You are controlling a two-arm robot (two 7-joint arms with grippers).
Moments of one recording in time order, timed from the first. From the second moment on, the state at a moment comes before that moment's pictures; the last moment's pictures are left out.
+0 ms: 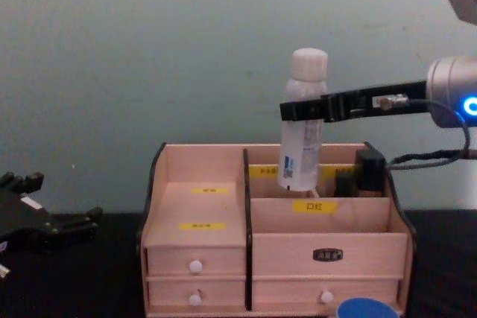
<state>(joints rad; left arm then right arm) -0.20 0.60 0.45 -1.41 -0.25 -0.12 0.03 0.61 0.37 -0.52 -1.36 0.46 0.40 0.39</state>
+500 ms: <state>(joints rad) -0.20 0.60 0.45 -1.41 -0.25 -0.12 0.03 0.65 0.32 -0.52 -1.28 0.42 0.39 0.38</state>
